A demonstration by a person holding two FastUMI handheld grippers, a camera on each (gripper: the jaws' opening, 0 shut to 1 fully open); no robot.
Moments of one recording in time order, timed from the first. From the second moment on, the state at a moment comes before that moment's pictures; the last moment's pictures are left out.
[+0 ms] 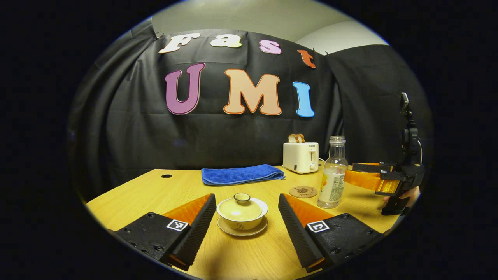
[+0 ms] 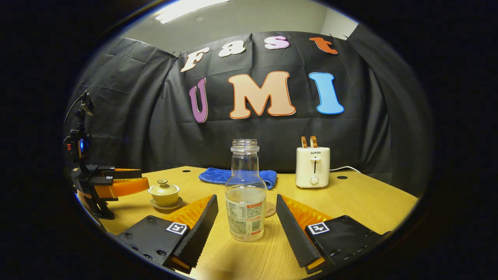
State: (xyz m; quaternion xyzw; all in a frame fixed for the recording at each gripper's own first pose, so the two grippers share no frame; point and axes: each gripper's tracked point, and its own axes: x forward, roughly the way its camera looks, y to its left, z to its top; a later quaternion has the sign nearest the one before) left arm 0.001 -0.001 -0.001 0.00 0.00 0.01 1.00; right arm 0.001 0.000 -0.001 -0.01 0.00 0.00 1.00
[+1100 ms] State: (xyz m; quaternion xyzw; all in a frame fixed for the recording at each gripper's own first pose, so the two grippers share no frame) left arm 0.063 0.011 -0.013 0.00 0.02 -0.01 1.00; right arm 0.001 0.004 -0.001 -0.01 0.00 0.00 1.00
